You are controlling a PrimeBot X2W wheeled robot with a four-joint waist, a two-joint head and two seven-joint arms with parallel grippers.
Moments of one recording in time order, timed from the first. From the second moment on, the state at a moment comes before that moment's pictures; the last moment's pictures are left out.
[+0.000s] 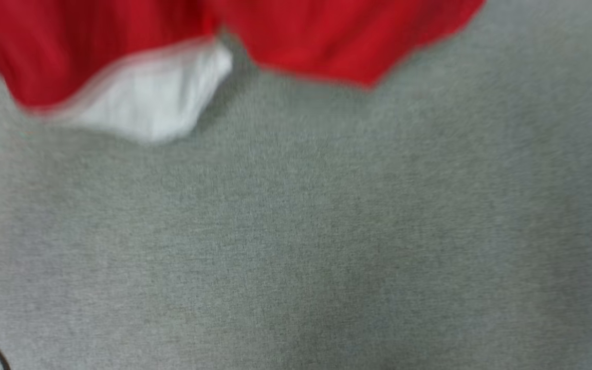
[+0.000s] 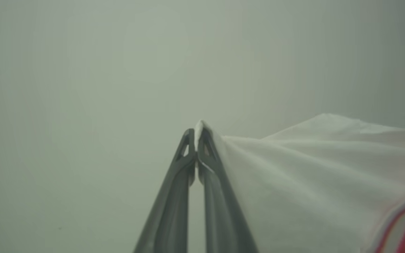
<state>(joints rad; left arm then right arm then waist) -1.42 0.81 -0.16 0.00 -0.43 -0.07 -0.01 -1.22 -0.26 -0.05 -0.11 0.44 0.13 0.65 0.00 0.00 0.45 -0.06</state>
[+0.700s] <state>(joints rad) -1.73 0.55 -0.35 0.58 -0.35 -0.12 -0.26 -1.53 -0.24 -0.01 0.46 0.25 0.13 0.27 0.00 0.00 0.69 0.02</state>
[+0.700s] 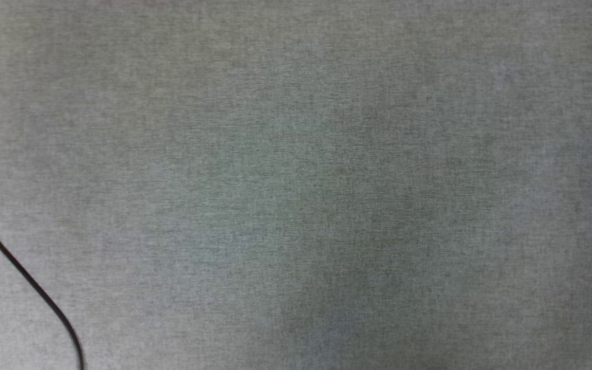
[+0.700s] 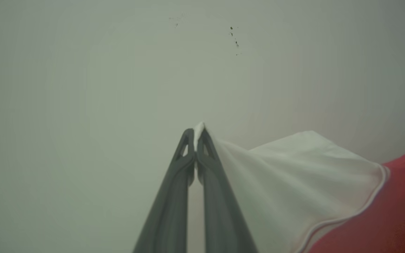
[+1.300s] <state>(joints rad) -0.81 0.45 -0.33 0.31 -0.32 -0.12 -0.26 -0.92 -0.29 0.12 0.54 0.43 0.13 0.16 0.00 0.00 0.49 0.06</state>
